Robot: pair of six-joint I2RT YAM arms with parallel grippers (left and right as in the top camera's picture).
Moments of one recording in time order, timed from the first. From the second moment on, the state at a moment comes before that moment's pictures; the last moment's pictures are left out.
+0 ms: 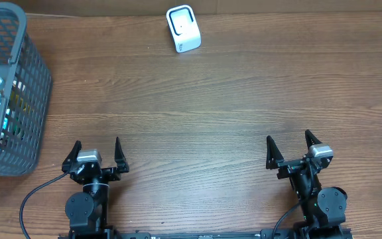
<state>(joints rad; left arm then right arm) 0.07 0.02 0.01 -0.08 -0.01 -0.05 0.14 0.01 0.02 -0.03 -0.05 0.13</state>
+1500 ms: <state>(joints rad) 0.07 1.05 1.92 -1.15 0.17 0.12 0.14 0.01 0.02 -0.03 -0.05 0.13</state>
